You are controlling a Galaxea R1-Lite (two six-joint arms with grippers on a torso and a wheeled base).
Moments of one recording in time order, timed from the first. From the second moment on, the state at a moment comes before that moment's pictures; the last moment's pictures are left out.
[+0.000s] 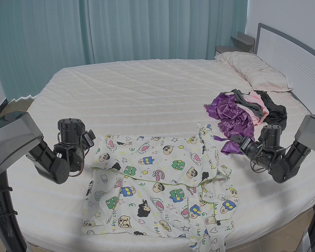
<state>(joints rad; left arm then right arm) -0.21 2.15 -0.87 -0.91 0.52 -0.50 0.15 2.20 -0.77 -1.04 -0.04 0.74</state>
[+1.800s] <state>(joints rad) -0.46 1.86 -0.40 -0.98 0.46 -0.86 0.23 2.16 -0.20 -1.50 0.32 0.87</state>
